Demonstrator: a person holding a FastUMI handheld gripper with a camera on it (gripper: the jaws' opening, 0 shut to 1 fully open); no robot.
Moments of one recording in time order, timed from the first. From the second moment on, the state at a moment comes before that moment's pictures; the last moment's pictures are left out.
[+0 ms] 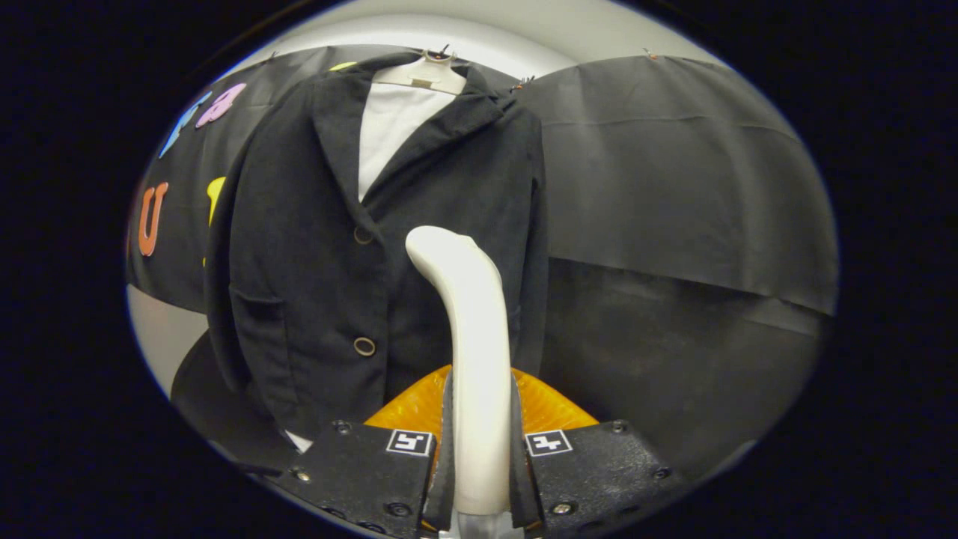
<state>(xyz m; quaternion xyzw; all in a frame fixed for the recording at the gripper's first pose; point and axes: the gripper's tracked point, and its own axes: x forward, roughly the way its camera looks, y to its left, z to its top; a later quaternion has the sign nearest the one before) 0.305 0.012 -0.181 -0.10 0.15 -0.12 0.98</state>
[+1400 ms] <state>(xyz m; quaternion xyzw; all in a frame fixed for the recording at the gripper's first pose) 0.243 -0.009 -0.361 -0.08 0.32 -0.08 0.94</state>
